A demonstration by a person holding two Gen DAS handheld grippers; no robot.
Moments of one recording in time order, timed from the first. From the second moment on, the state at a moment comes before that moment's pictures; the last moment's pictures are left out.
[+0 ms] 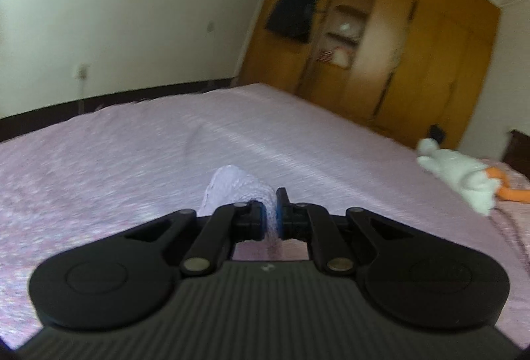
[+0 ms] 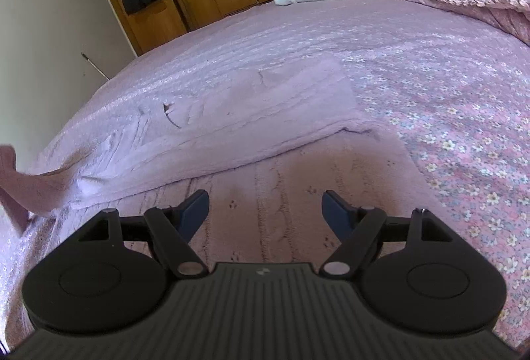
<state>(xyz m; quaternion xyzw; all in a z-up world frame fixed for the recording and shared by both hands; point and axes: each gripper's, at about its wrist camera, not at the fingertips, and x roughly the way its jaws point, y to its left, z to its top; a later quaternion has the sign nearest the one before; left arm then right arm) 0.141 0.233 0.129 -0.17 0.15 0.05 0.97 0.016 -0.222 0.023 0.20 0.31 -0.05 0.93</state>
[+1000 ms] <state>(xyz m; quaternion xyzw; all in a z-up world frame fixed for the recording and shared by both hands) 0.114 0.074 0.032 -0.08 0.36 -0.11 0.92 0.033 -0.203 0.036 0.26 0.31 0.04 0.91</state>
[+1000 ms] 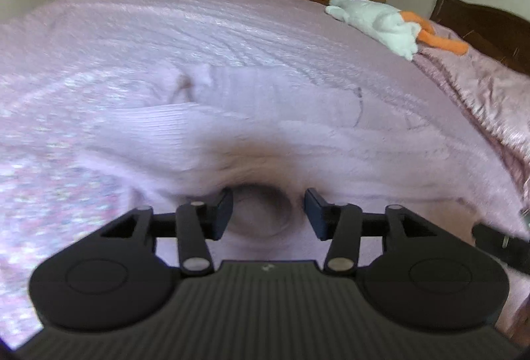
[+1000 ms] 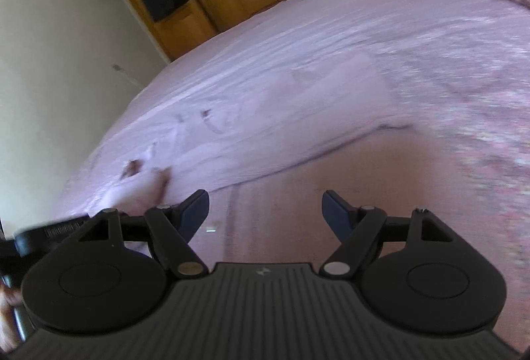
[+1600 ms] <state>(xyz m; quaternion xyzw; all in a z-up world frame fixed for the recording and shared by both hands) 0.095 0.118 0.018 -0.07 0.37 -0.07 0.93 0.175 -0.066 0.026 0.22 0.44 0.17 0.85</state>
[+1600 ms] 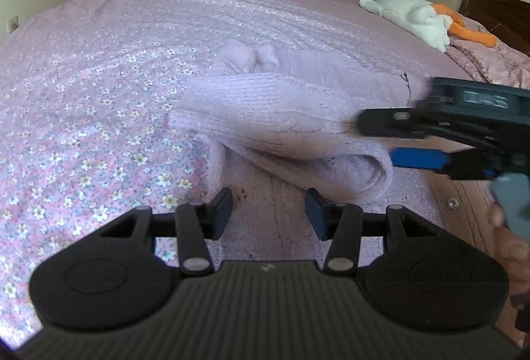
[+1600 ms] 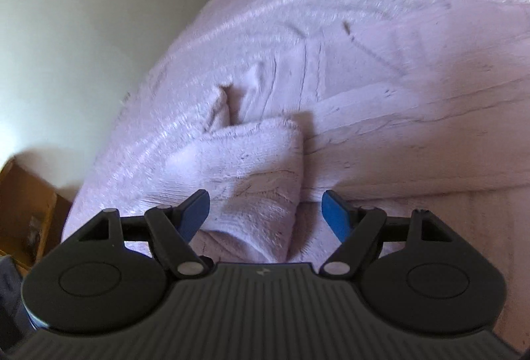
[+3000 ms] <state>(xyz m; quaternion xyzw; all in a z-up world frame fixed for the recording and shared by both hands) 0.123 0.115 0.010 -0.06 0.36 -0.06 0.93 0.179 -0.044 0.064 -0.01 0.36 0.17 0.92</state>
